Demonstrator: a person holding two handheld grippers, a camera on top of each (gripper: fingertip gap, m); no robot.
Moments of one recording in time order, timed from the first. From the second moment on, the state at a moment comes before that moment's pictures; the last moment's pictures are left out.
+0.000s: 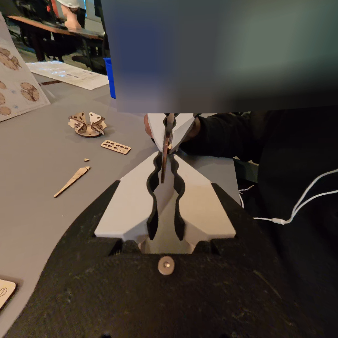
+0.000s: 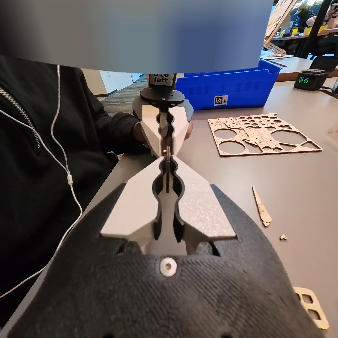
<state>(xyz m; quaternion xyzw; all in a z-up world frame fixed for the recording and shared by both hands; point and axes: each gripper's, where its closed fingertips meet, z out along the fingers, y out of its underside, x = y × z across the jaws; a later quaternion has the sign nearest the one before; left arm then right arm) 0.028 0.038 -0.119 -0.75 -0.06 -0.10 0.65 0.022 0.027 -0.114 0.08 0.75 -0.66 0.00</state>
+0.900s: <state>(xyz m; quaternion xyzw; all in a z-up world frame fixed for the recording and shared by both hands) 0.026 0.034 -0.110 -0.73 -0.08 -0.13 0.67 0.022 0.026 -0.118 0.09 0.75 -0.65 0.02</state>
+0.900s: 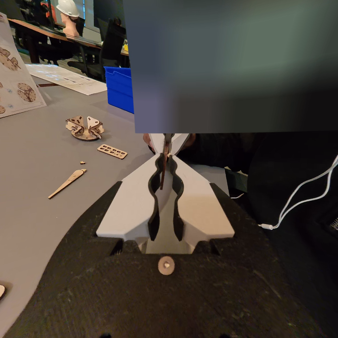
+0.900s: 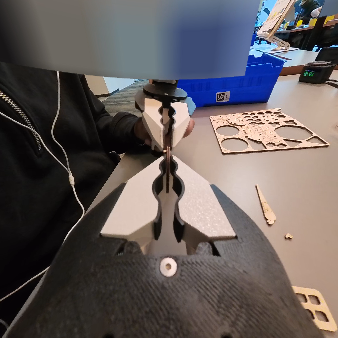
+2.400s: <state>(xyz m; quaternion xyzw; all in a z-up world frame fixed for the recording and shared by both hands) 0.032 0.037 -0.118 -0.75 -0.06 -0.13 0.65 0.028 0.025 -0.109 0.08 0.73 -0.67 0.04</state>
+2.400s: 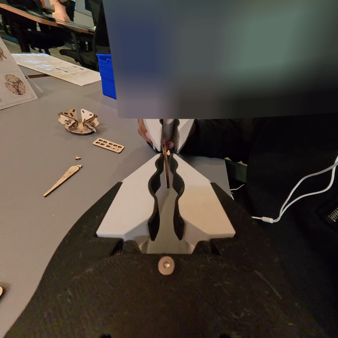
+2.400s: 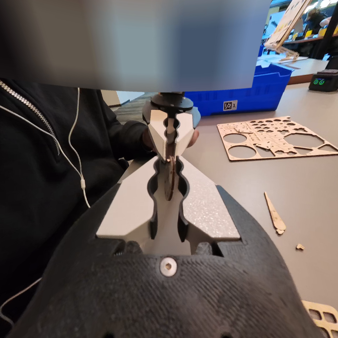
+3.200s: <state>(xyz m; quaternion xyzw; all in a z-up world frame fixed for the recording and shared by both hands) 0.035 0.036 -0.117 -0.76 -0.06 -0.12 0.64 0.030 0.024 -0.114 0.07 0.75 -0.65 0.03</state>
